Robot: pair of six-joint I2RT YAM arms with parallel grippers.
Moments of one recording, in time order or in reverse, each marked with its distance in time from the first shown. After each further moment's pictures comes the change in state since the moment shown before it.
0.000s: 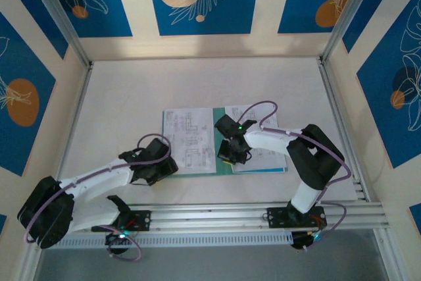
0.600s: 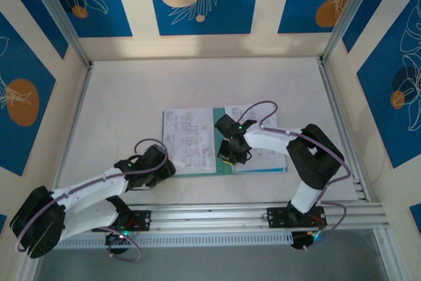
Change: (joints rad) left arm -0.044 -0.123 -0.112 0.099 -0.067 -0.035; right arm -0.003 0.005 0.001 0.000 -0.004 0.000
